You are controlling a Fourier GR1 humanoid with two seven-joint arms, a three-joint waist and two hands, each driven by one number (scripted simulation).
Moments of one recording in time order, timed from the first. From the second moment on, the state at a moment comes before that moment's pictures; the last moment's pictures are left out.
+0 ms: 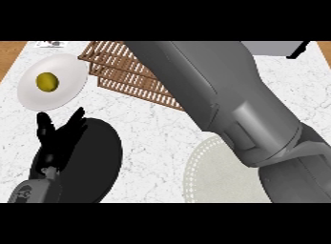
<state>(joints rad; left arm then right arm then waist) -0.11 0.18 0.03 -1.31 0.12 0.01 0.29 -1.70 0.00 0.25 -0.45 0.74 -0.35 0.97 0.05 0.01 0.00</state>
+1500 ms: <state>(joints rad) -0.06 0.18 0.06 -1.36 0.13 0.00 0.30 -1.72 -0.04 0.05 -0.47 0.67 -0.87 0.91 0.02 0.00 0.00</state>
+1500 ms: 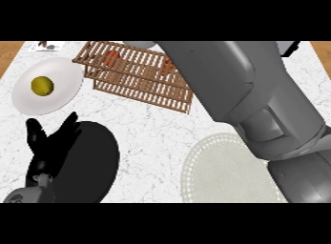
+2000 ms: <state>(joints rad) -0.01 0.19 0.09 -1.36 0.14 0.01 0.30 -1.66 -0.16 0.03 -0.56 0.81 -0.94 1.07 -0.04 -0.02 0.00</state>
